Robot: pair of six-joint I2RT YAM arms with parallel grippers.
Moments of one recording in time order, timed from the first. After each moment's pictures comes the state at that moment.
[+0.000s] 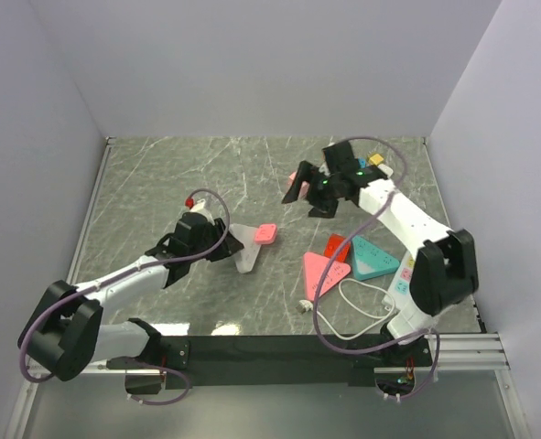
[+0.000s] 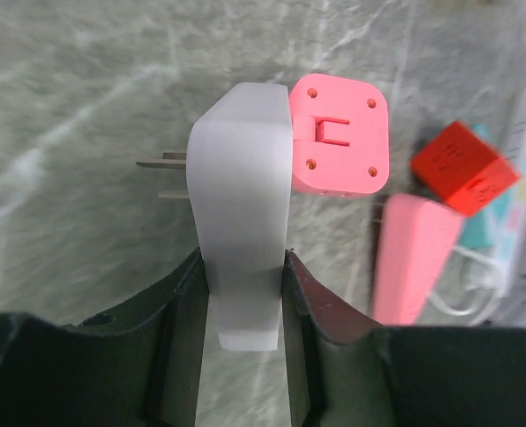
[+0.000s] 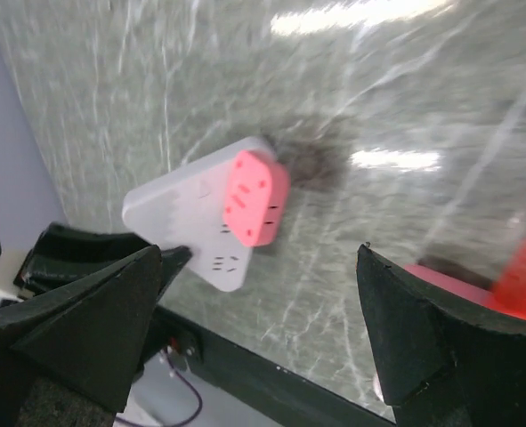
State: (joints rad) left arm -0.54 1.21 0.55 0.04 0.09 -0.75; right arm 0.38 1.59 1.34 -0.65 -0.28 0.74
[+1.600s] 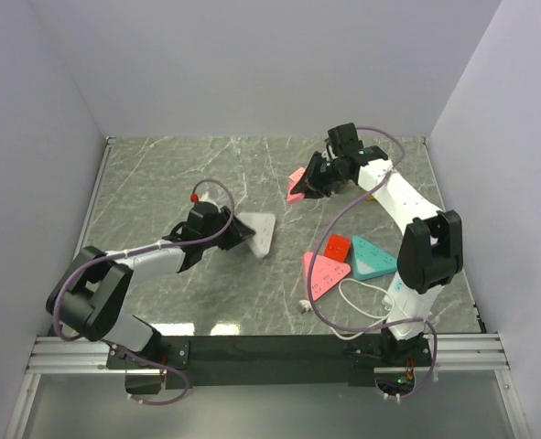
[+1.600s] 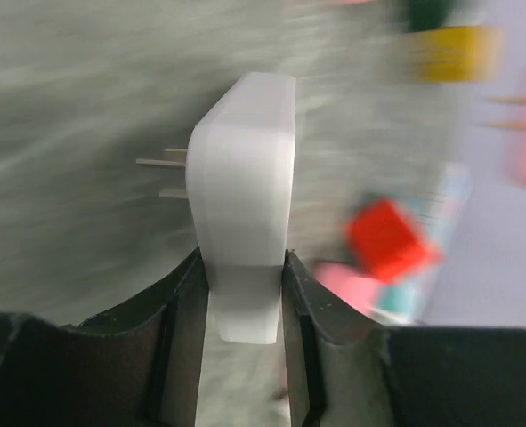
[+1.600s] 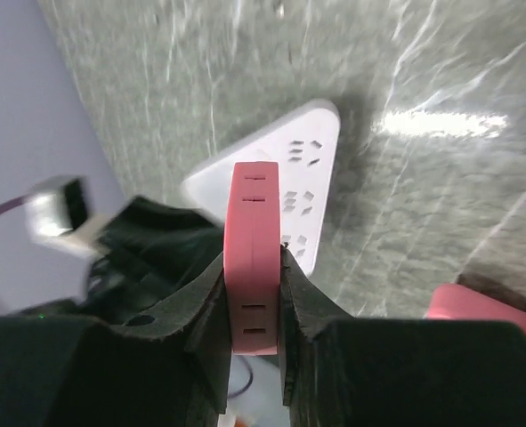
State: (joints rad) left arm -0.53 1.46 0.63 0.30 0.14 -1.05; right arm 0.33 1.81 1.56 -0.72 -0.48 0.77
